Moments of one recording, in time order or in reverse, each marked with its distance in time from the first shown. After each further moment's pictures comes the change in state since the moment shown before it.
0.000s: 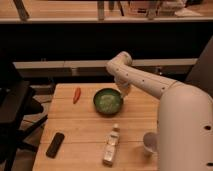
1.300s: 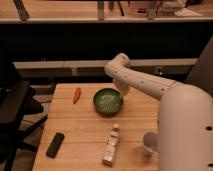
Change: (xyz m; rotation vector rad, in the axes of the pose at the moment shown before) arm -0.003 -0.007 0.002 0.021 0.036 -0.028
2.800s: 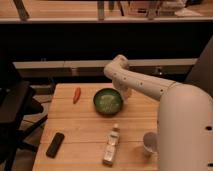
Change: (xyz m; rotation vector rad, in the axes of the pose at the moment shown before) arm 0.000 -0.005 0.004 0.011 0.031 -0.029
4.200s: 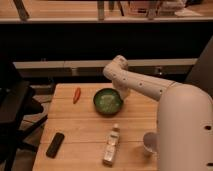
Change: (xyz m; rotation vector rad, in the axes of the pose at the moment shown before) arm 0.002 -0.004 0.001 0.009 0.021 -0.016
